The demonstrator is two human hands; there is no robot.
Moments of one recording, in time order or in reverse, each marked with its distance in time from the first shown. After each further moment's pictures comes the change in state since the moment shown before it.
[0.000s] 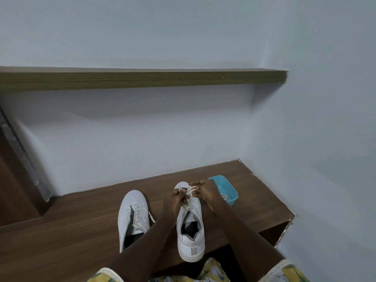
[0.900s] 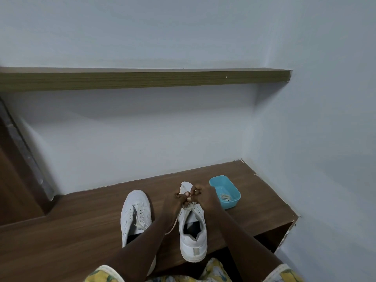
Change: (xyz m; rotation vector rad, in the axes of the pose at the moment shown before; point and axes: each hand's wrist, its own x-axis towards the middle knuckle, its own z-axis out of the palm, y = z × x) left_hand -0.008 0.005 -0.009 0.076 -0.103 0.030; right_hand -0.006 0.023 0.006 -0.406 -0.008 -0.376
